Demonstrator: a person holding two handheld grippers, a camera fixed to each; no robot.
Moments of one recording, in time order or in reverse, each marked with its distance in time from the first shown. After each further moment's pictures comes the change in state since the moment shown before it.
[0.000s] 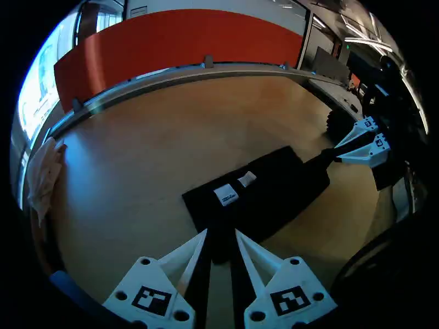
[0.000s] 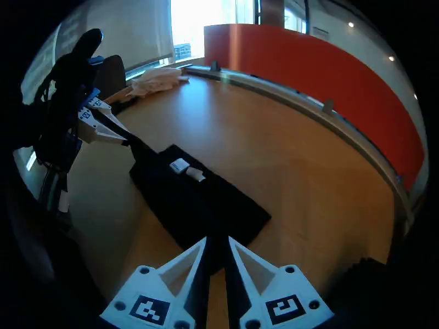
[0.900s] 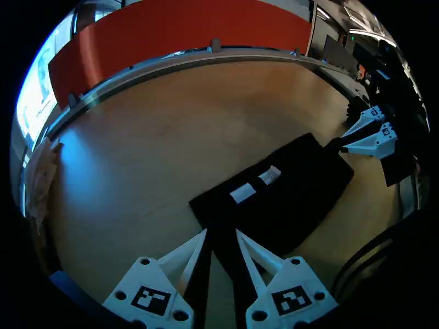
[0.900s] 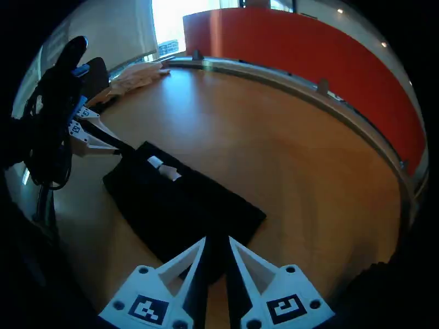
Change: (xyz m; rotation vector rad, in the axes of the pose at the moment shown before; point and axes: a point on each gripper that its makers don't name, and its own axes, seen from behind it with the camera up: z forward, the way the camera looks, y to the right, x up) left arm -0.005 -0.025 0.059 0.052 -0.061 0.019; right arm -0.004 0.034 0.053 -0.026 -0.049 0.082
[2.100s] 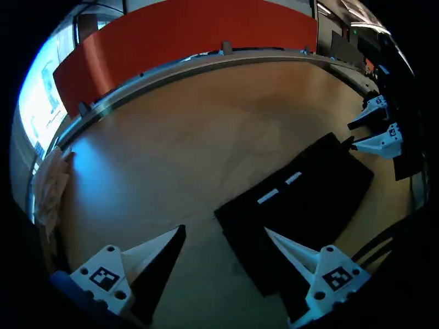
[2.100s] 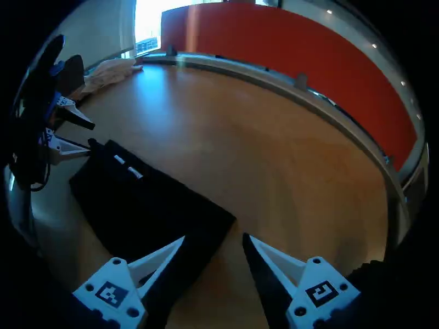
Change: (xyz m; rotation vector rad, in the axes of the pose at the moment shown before) left arm 0.007 -0.038 0.012 0.120 0.038 0.039; right arm -0.002 0.044 0.020 -0.172 -0.005 0.020
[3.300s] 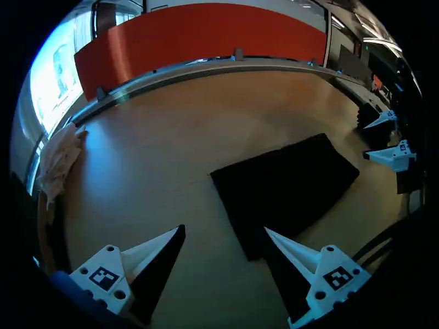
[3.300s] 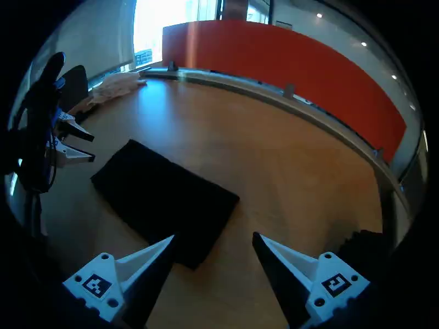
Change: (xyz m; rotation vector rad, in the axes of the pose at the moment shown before) left arm -0.039 0.012 -0.053 0.009 0.021 -0.110; right arm -0.025 -0.028 -0.065 -0.015 0.077 0.037
